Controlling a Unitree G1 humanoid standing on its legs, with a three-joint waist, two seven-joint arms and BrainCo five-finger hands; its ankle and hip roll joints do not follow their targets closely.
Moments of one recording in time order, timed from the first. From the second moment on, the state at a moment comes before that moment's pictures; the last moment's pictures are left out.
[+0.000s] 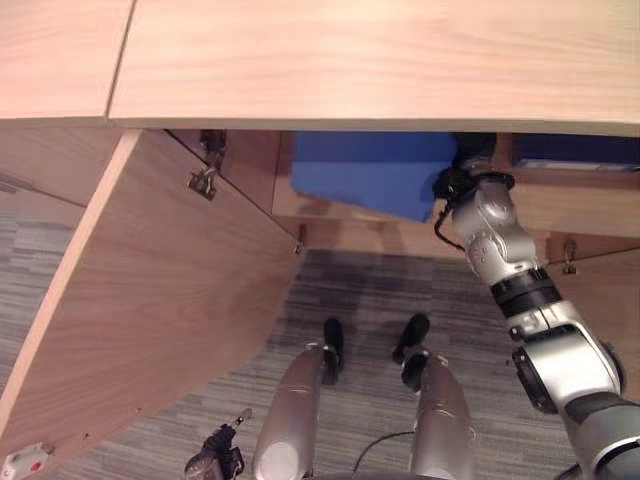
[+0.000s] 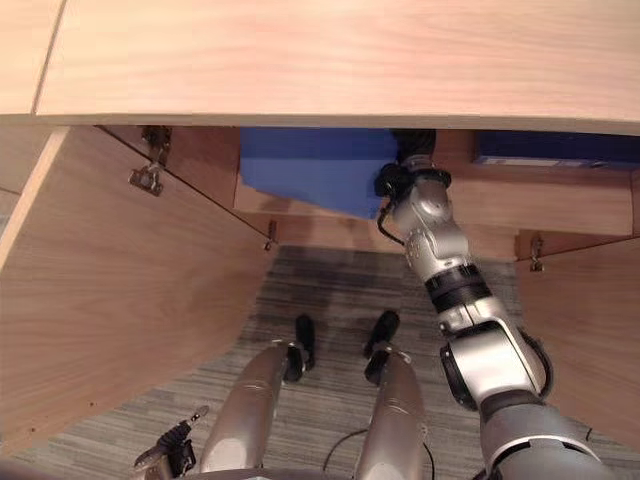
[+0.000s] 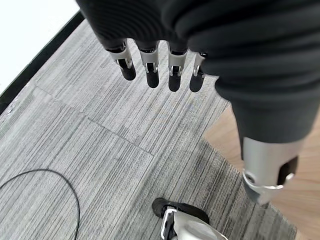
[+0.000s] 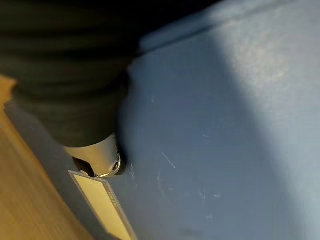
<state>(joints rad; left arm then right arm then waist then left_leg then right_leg) -0.04 0.20 -0.04 1.17 -0.53 -0.04 0.06 -0.96 -0.46 0.27 0.51 0.77 -0.19 -0.22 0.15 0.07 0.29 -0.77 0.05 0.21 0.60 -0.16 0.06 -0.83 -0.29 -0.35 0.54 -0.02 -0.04</state>
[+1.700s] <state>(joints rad) 0.19 0.24 -0.44 0.73 -0.64 0.08 0.07 -1.14 -0.25 -0.20 0.83 1.51 -0.56 -0.33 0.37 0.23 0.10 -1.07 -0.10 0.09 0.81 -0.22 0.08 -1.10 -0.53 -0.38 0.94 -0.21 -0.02</state>
